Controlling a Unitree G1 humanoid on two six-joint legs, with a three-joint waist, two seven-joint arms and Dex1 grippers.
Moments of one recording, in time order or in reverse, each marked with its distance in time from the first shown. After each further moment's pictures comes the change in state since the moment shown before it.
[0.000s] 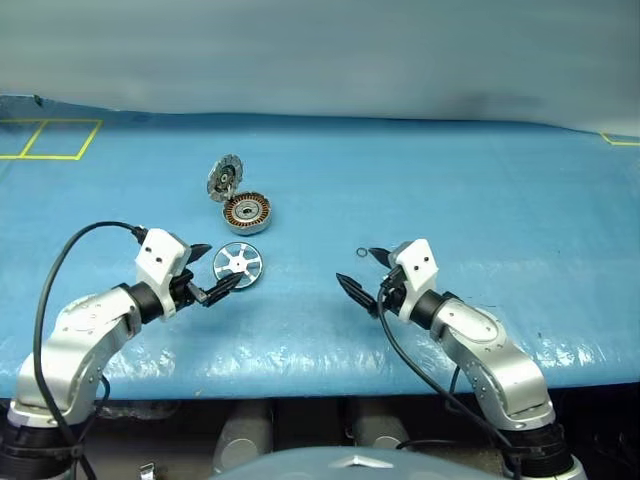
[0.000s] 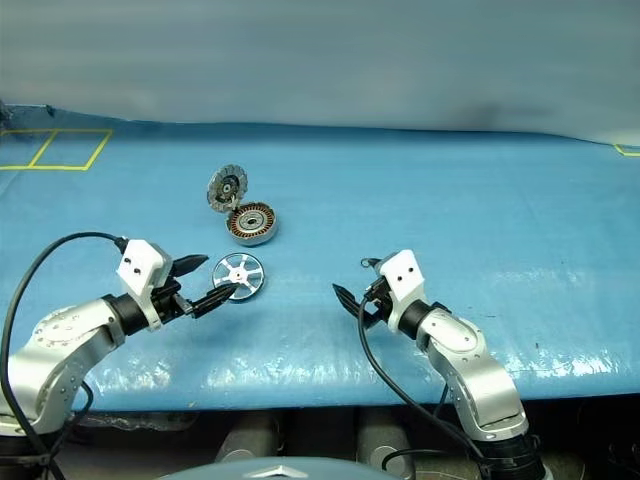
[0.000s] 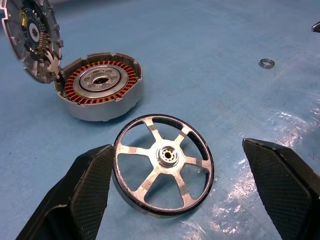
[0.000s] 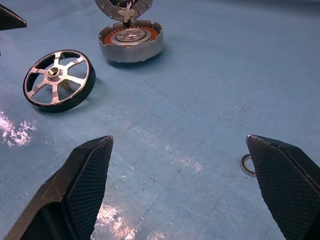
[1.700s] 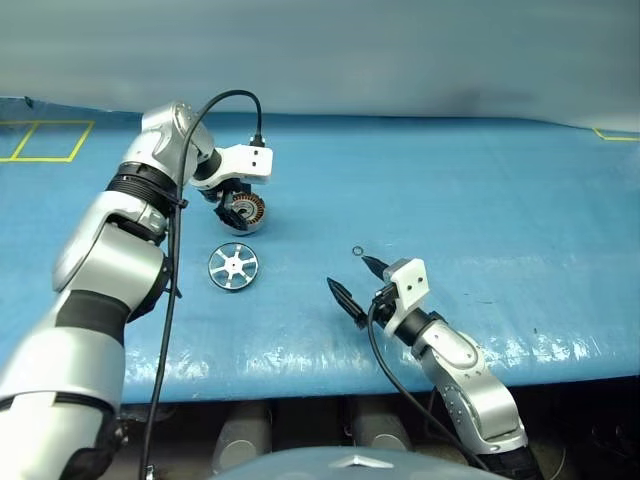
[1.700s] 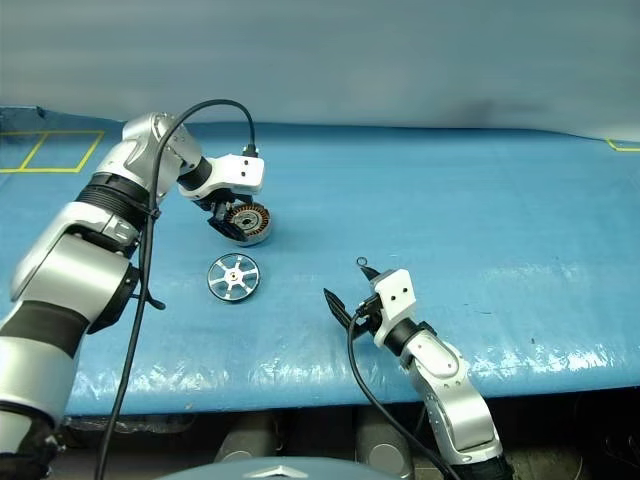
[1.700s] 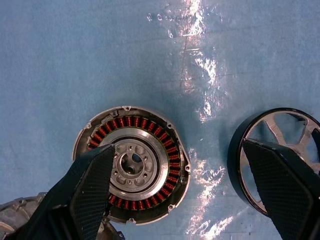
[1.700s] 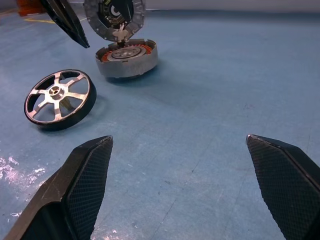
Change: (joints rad) left arm -1.349 -0.192 -0.712 1.503 0.856 -0.533 -0.811; right arm 0.116 0.123 0.053 0.076 -0.050 -0.240 -0.051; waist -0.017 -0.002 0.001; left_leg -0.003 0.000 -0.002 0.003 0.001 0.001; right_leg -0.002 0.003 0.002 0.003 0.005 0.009
